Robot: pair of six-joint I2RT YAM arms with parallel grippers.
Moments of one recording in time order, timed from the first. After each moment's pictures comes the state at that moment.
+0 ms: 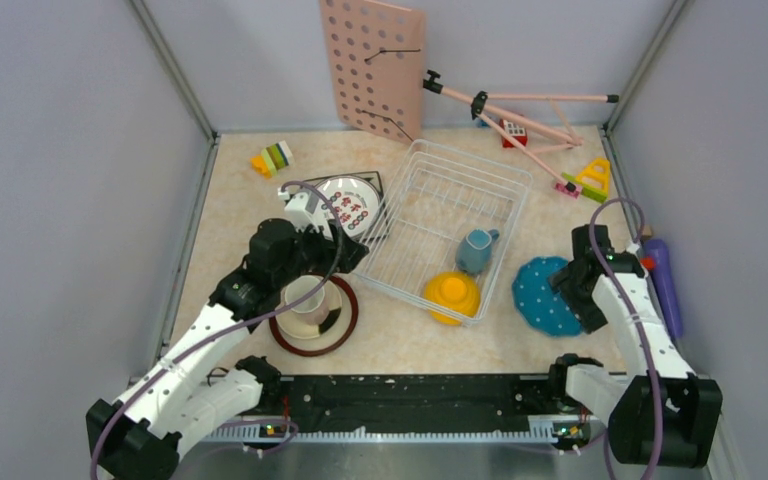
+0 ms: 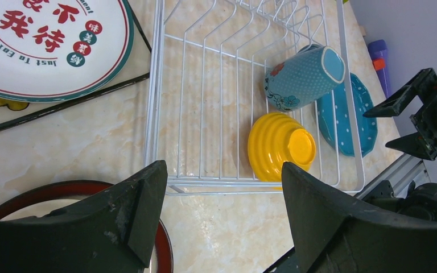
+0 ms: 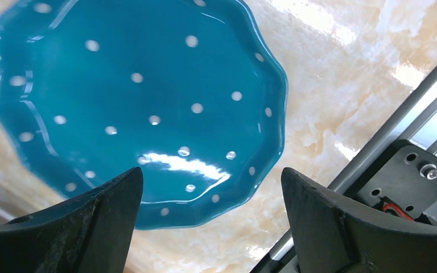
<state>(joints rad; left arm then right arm) -0.50 0.85 0.72 -0.24 0.17 -0.52 -0.06 1.01 0.72 -1.01 0.33 0.98</state>
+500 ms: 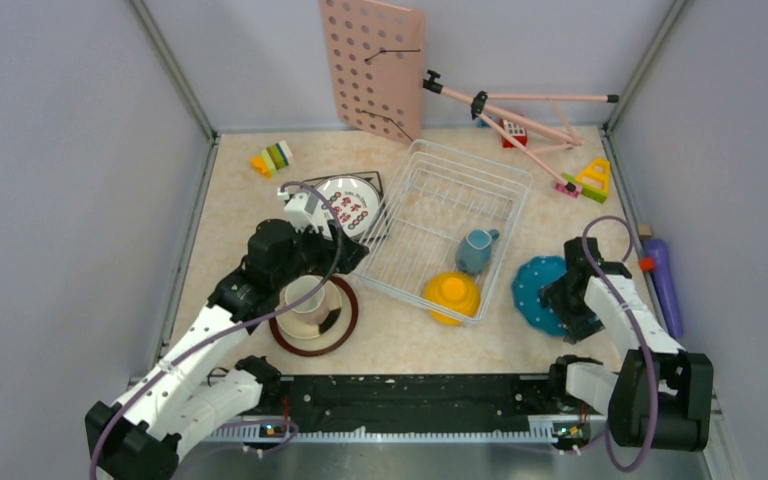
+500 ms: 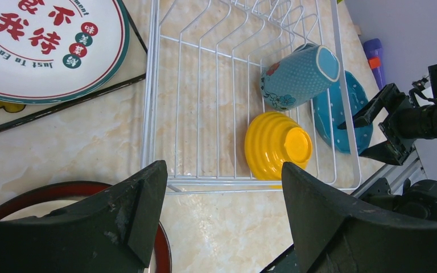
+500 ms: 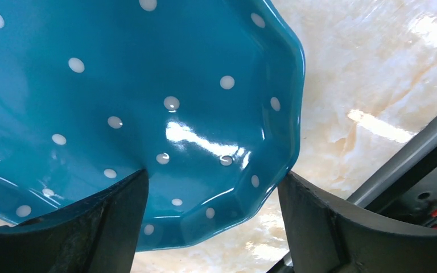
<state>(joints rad) -0.50 0.84 0.72 -0.24 0.18 -0.52 -0.07 1.11 0.57 -0.89 0.24 1.06</state>
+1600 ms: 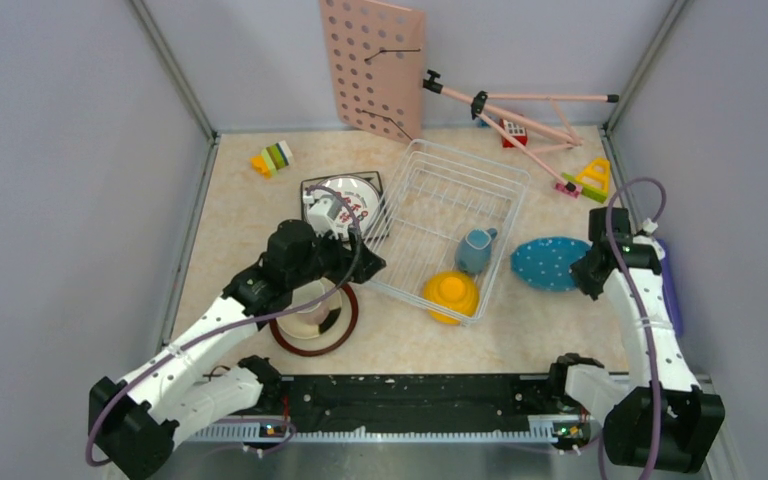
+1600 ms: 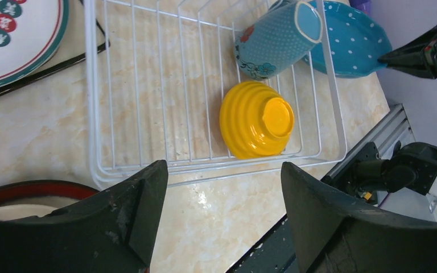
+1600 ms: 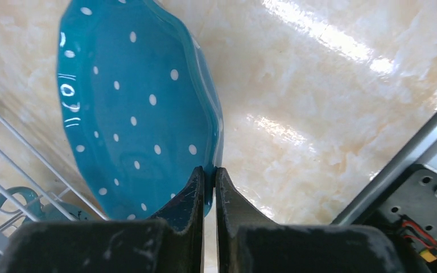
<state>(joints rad) -0.57 0.92 0.72 -0.23 0.23 -0.54 -0.11 1.00 0.81 -0.96 0.31 0.96</state>
